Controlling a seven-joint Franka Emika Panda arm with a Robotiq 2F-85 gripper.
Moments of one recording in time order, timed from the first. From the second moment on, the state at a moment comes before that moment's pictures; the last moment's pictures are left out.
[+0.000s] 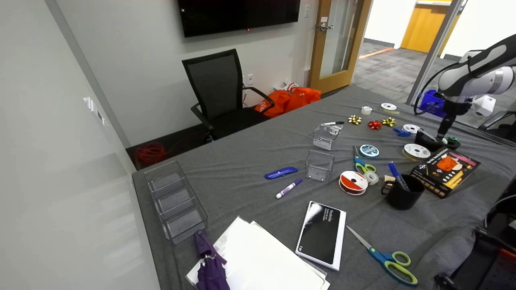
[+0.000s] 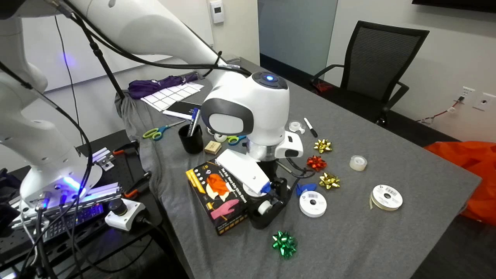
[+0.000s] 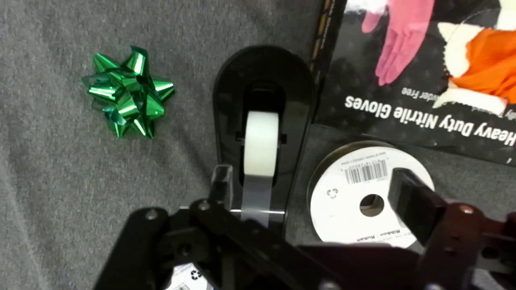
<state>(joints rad) -0.57 0.63 -0.20 -1.80 0.05 2.37 -0.96</state>
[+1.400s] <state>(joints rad) -0.59 0.79 -0.19 -1.69 0.04 2.47 -0.94</state>
